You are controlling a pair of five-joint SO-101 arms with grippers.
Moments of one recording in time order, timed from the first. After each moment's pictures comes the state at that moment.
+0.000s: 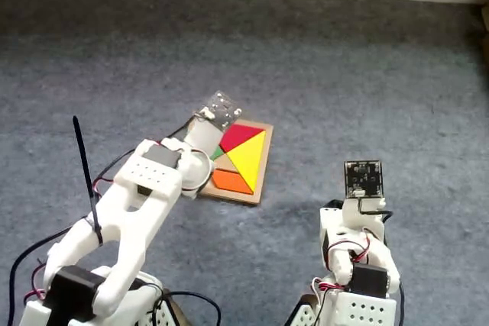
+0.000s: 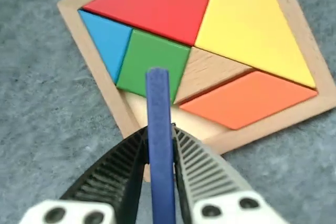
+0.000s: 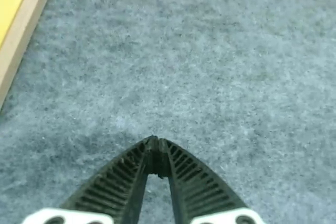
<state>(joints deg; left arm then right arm) 12.1 -18.4 49.7 46.0 -11.8 3.4 -103.7 95.9 61.6 13.5</state>
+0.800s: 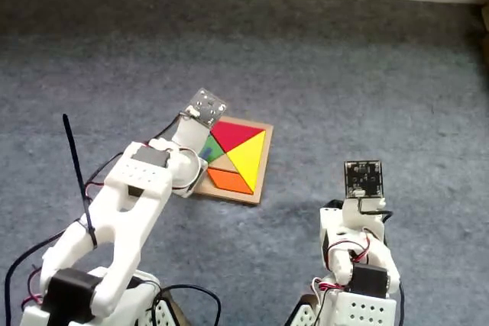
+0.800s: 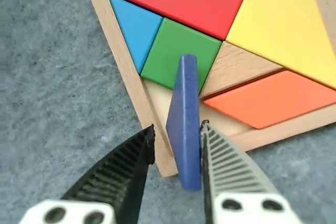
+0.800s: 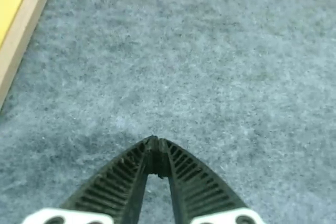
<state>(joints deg) 8.6 -19.6 51.9 43.9 -11.6 3.4 -103.7 95.9 61.6 13.5</state>
